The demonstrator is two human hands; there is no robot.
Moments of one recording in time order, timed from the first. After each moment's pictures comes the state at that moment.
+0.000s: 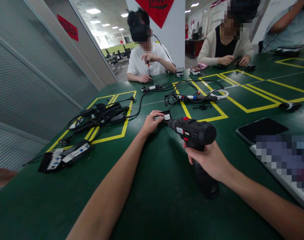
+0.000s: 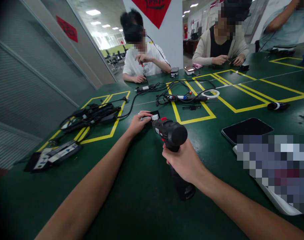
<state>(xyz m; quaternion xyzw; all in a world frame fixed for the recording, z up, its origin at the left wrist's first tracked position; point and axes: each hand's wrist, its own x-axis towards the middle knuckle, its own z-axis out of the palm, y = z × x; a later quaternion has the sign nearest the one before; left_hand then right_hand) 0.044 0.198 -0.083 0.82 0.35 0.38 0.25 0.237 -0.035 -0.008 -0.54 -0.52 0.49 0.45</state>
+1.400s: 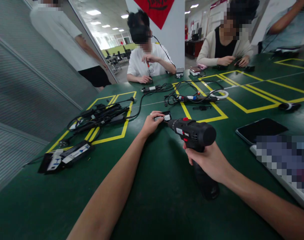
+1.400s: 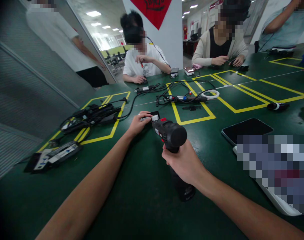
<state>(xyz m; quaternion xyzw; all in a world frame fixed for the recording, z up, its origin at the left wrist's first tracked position) 0.046 0.197 -0.081 0.81 0.36 0.38 0.25 0.236 -0.037 -0.010 -0.54 -0.52 0.49 0.45</state>
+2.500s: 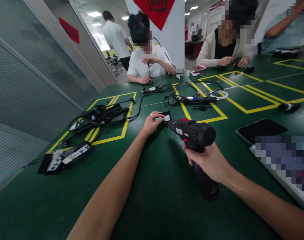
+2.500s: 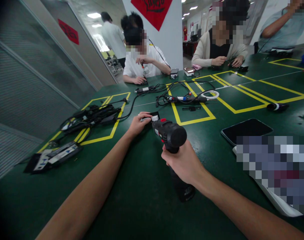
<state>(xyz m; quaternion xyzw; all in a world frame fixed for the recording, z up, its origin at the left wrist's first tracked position) 0.046 0.197 -0.082 0.81 0.36 0.38 0.25 0.236 -0.037 -0.002 -0.54 -0.52 0.49 0.44</state>
